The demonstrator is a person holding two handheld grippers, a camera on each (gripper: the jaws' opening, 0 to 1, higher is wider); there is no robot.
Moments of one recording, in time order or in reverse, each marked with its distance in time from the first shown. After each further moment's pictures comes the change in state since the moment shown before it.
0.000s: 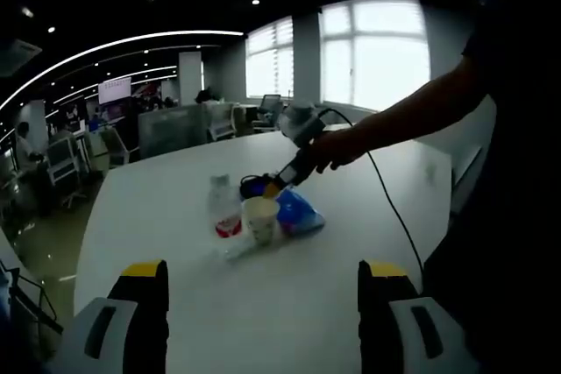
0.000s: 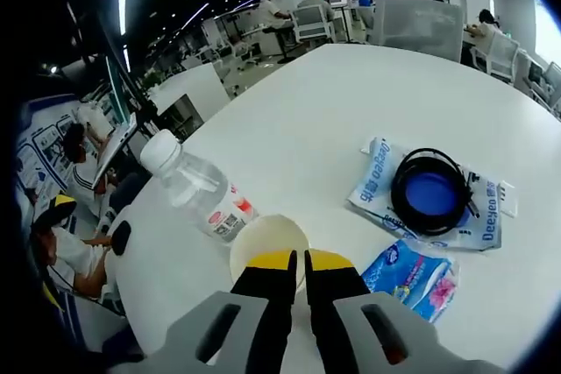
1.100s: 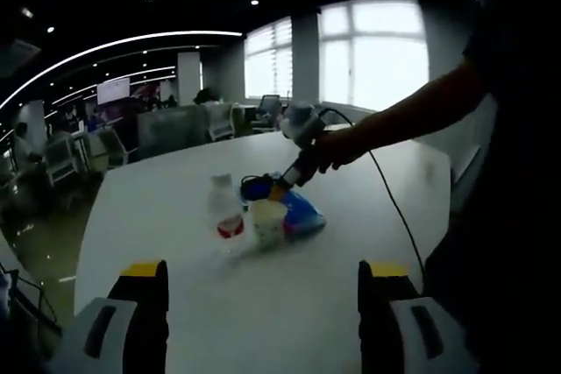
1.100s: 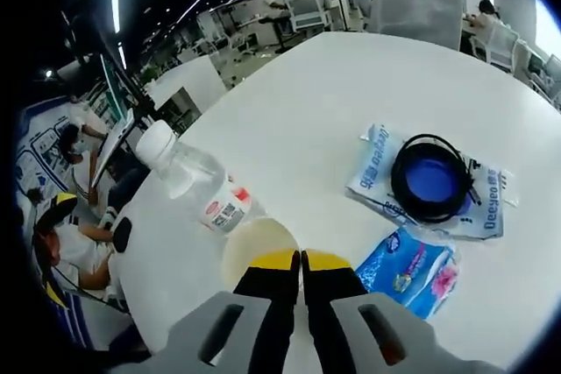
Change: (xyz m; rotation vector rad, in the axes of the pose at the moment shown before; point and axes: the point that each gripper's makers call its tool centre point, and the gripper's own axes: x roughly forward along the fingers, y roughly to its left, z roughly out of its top) left arm 0.001 0.007 0.000 0.004 -0.001 -0.007; right arm 0.001 -0.007 -0.007 0.026 0.054 -0.006
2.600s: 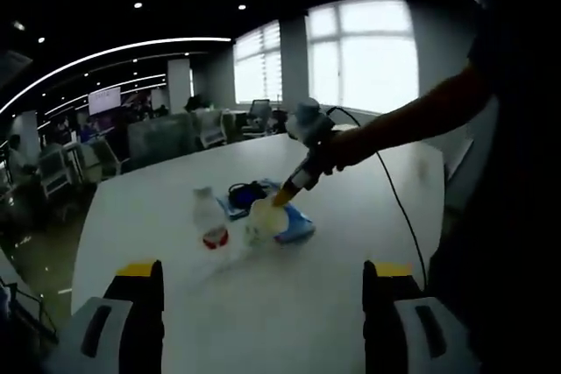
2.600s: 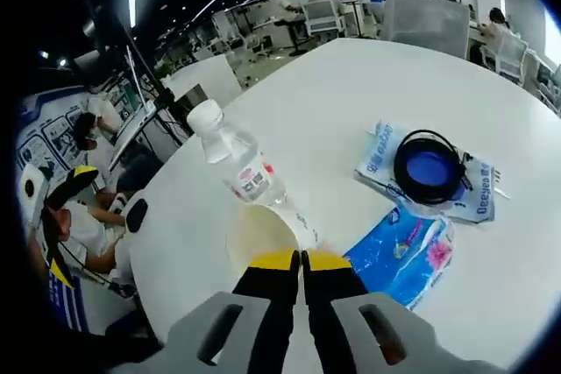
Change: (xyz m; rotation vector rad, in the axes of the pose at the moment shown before) left arm 0.004 -0.020 0.010 0.043 -0.025 -0.030; right arm -0.031 0.013 -0.021 -0.042 -0.006 0.041
